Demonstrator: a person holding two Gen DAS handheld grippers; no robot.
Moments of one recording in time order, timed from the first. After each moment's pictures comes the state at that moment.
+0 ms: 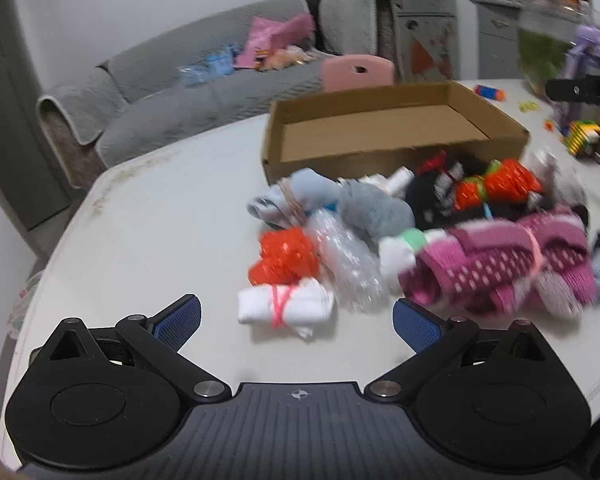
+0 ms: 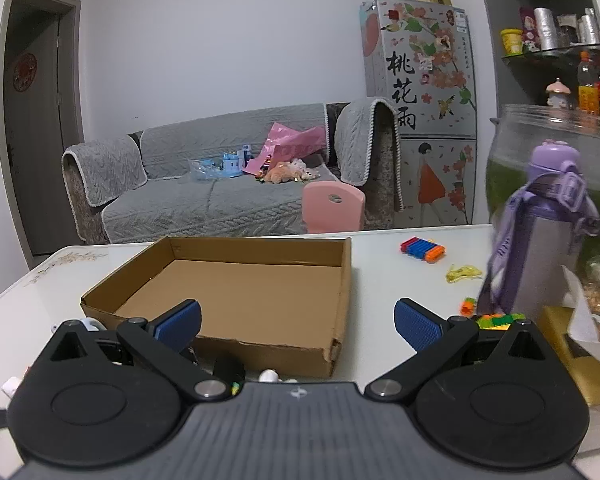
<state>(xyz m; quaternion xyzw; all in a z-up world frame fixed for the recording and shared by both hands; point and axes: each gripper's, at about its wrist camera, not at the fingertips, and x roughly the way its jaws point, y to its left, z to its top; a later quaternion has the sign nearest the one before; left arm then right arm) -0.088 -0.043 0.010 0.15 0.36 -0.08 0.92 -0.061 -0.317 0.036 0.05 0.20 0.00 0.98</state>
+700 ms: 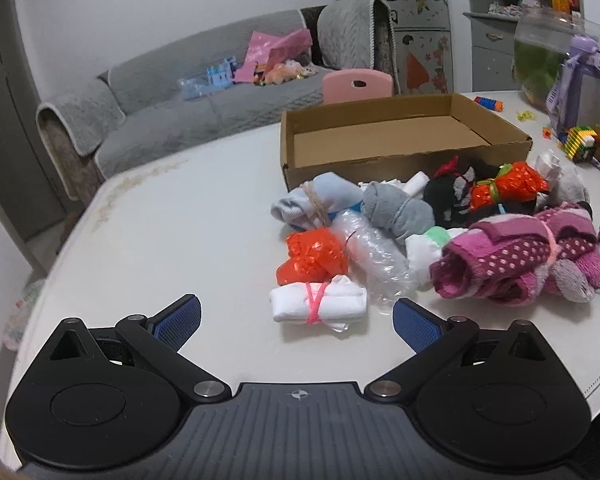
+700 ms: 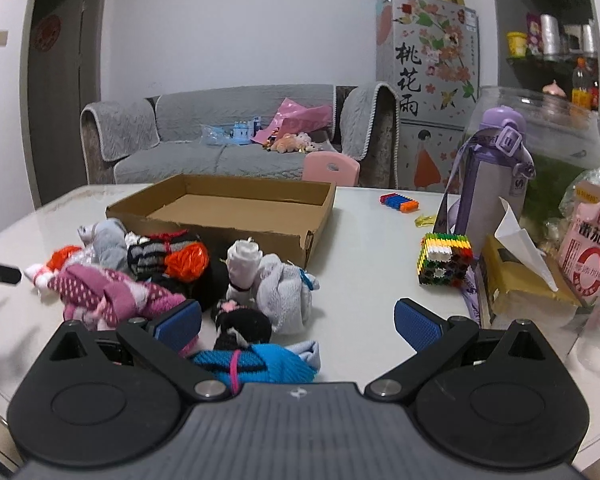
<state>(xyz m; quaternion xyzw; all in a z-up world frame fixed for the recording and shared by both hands) -0.085 -0.011 0.007 0.13 0.33 -0.09 0.93 -0.146 -0.329 -0.001 -0.01 0.23 0.02 0.97</state>
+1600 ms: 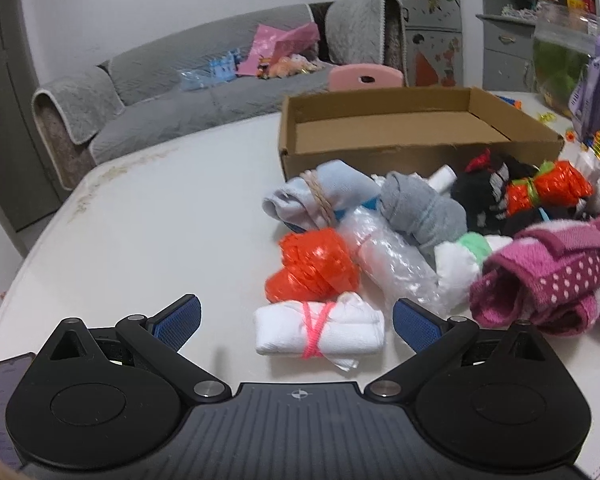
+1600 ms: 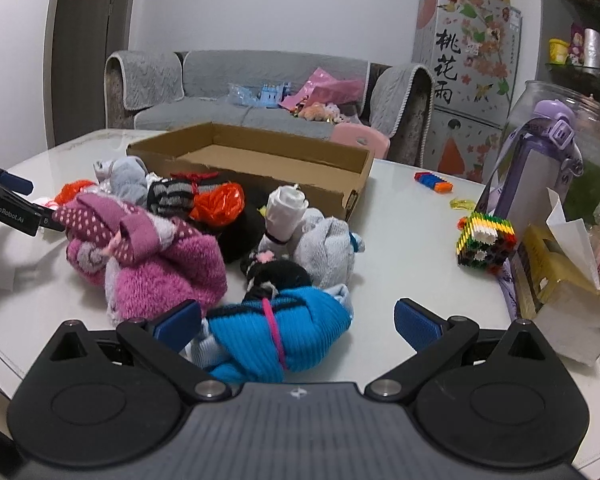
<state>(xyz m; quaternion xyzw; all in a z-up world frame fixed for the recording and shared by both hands) -0.049 -0.018 -0.026 0.12 0.33 -0.08 0.93 -0.141 -0.301 -0.028 -0.06 0.26 0.05 0.96</state>
